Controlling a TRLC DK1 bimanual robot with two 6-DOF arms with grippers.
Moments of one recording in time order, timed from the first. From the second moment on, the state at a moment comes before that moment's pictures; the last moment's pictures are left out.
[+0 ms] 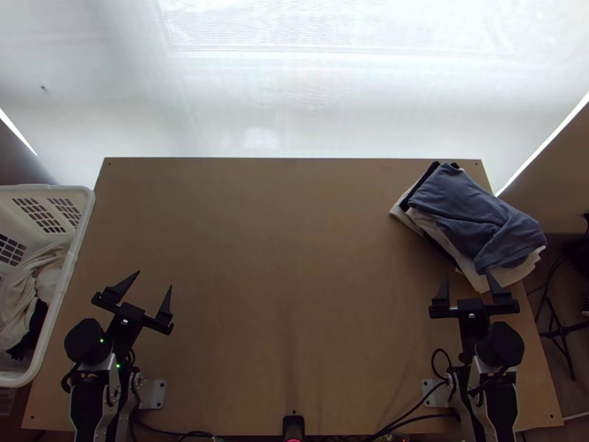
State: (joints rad) left arm 0.09 0.00 0.08 -0.32 0.26 0.49; right arm 0.03 0.00 0.09 -0.21 0.18 -0.50
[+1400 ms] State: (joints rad) left arm 0.22 0.56 0.87 -0.63 -0.12 0.17; right arm 0.12 -0.01 0.10 -0.32 0.19 -0.80
